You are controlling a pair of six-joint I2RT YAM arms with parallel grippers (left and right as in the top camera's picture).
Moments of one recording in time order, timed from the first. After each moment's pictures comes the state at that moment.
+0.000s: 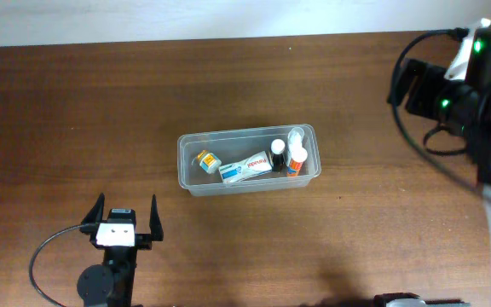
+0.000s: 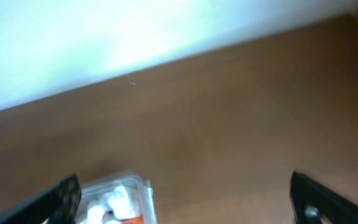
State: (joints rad) left arm 0.12 0.02 0.01 -0.06 0.14 0.13; right arm 0.03 1.33 1.80 -1.10 0.06 0.26
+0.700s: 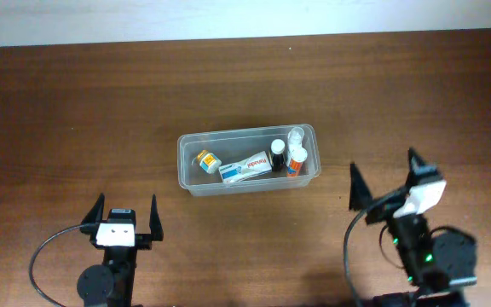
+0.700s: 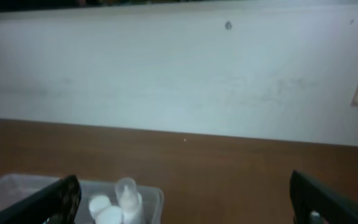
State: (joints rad) left arm 0.12 0.01 0.01 -0.06 0.14 0.13; right arm 0.06 0.31 0.38 -0.08 -0.13 0.03
